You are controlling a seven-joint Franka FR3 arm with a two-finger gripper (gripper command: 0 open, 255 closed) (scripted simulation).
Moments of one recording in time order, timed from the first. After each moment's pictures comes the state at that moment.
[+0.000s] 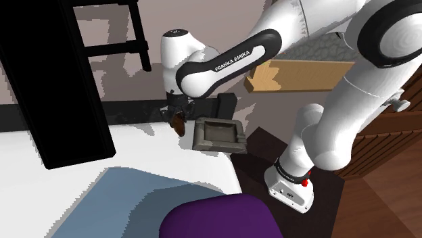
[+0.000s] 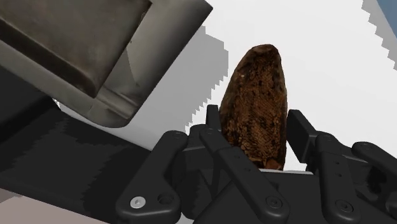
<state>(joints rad) 0.57 -0.06 -0.08 -2.30 -0.02 2.23 0.76</state>
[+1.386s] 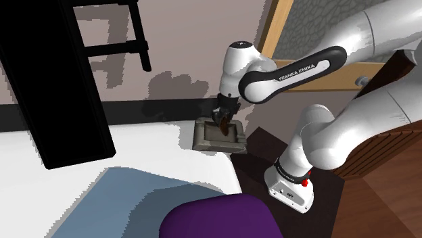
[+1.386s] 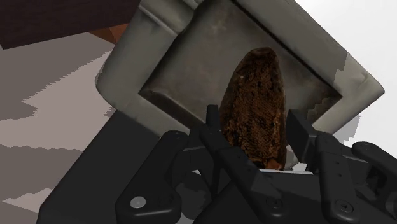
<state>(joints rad) 0.42 -0.57 -0.21 -2.83 -0.16 2.26 0.60</state>
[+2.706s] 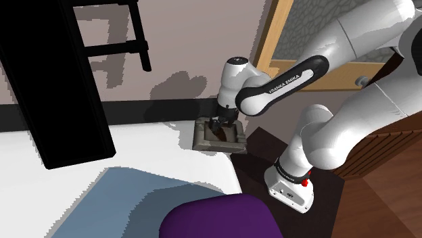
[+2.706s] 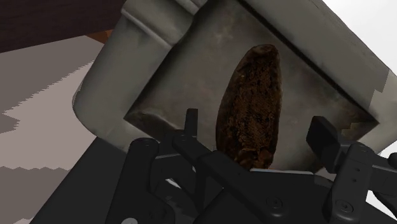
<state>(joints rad) 0.42 -0.44 -0.23 -2.89 -0.17 2.45 0.60</state>
